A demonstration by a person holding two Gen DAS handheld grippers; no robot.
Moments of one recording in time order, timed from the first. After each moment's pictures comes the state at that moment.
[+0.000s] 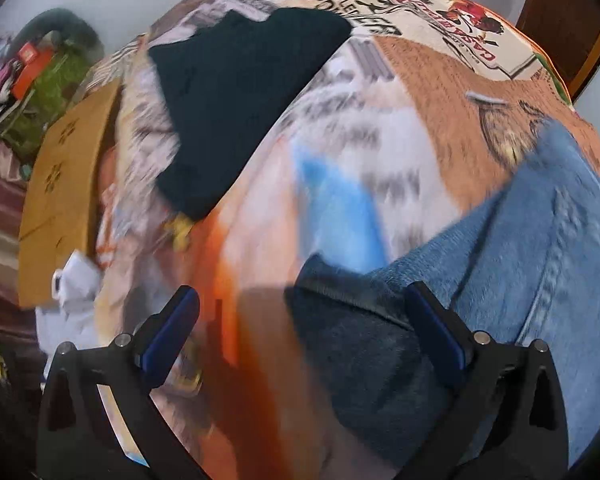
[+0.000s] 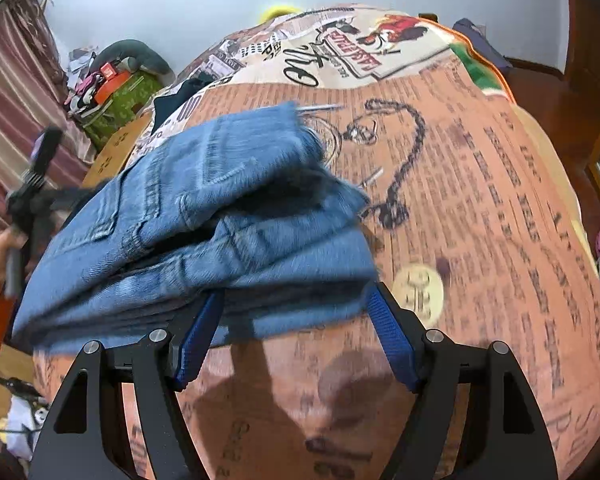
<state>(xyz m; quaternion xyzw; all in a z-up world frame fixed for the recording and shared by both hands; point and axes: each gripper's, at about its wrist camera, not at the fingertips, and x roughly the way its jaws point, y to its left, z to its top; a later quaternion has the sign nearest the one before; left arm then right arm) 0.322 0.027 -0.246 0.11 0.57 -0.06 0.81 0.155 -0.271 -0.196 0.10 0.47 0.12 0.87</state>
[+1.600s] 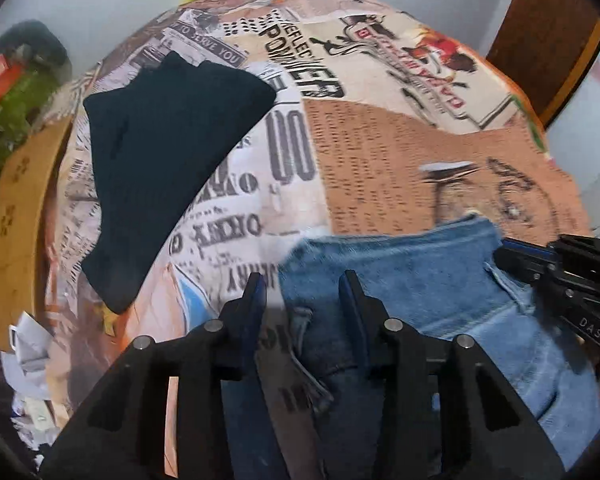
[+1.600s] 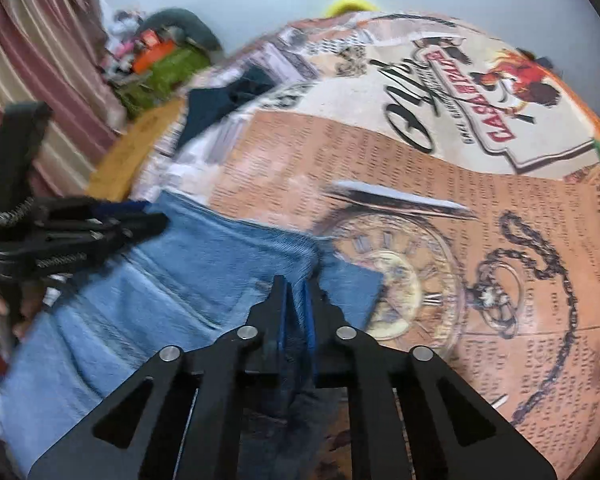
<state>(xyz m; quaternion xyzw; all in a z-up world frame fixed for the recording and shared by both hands) 0.401 -0.048 -0.250 0.07 0.53 -0.12 0.84 0.310 -0.189 -0.219 0.03 0.49 0.19 0.85</state>
